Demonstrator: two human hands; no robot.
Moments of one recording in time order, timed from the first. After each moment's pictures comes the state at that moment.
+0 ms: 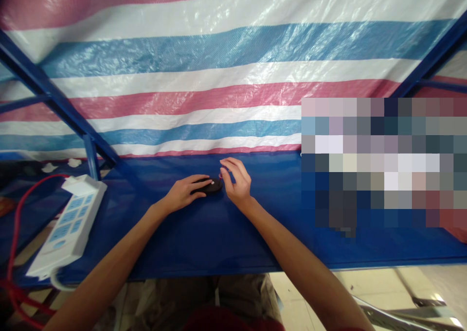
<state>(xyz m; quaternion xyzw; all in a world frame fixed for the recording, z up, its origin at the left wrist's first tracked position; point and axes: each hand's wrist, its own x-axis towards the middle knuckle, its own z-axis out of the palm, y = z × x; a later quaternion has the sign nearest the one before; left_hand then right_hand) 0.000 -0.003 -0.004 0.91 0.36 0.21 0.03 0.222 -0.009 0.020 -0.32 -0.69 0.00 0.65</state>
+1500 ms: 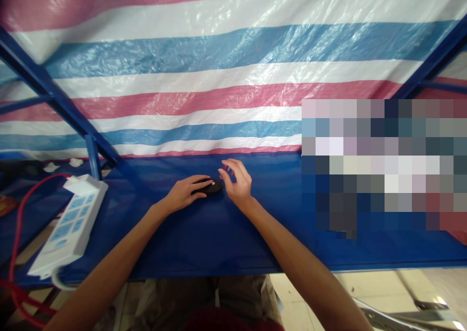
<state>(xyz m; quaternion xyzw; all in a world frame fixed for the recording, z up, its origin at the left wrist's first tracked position) 0.000 -0.002 -0.004 0.91 0.36 0.21 0.03 0.222 -0.007 0.020 -0.33 -0.68 0.00 0.65</state>
